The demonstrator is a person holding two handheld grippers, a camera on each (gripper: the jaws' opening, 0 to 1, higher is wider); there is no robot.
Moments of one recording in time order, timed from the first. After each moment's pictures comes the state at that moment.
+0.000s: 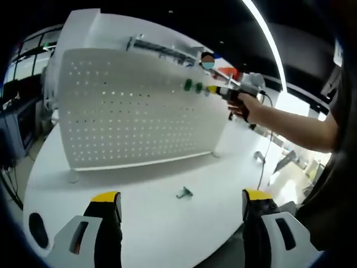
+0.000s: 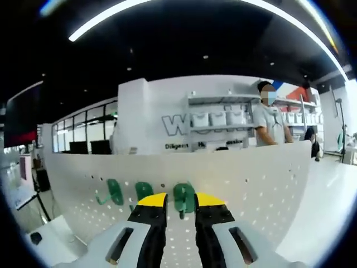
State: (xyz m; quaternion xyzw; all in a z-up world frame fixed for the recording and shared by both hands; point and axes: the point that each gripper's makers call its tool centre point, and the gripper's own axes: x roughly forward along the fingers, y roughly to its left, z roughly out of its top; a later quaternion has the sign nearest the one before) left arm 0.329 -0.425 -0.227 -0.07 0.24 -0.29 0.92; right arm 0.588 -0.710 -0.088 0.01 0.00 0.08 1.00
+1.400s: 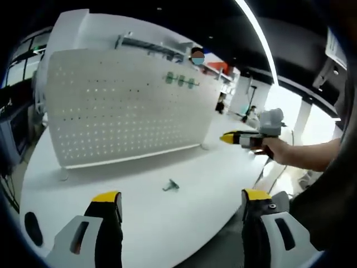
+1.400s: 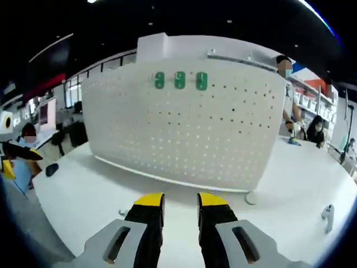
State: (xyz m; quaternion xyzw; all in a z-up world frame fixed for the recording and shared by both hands) left arm 0.301 -0.454 -0.238 -0.05 0.25 -0.33 0.91; right arm 0.394 -0.708 -0.258 -0.06 0.20 0.15 0.97
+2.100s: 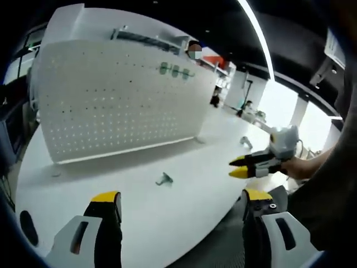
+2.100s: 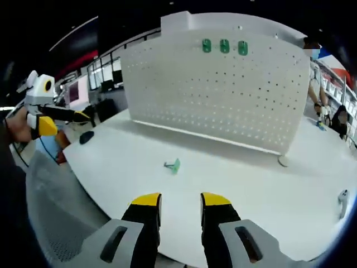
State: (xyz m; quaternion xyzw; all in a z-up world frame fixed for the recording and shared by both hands) left arm 0.296 -0.464 -0.250 -0.05 0.27 -0.35 0.90; right arm 0.301 -0.658 -0.313 -0.06 0.29 0.25 0.92
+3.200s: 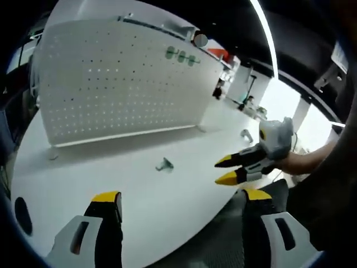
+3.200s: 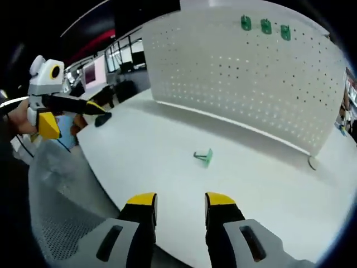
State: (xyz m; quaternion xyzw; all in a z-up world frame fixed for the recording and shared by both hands) left arm 0.291 -0.455 -0.274 -0.06 0.31 -0.34 0.88; right arm 0.319 -0.596 -0.348 -0.09 0.34 0.32 0.88
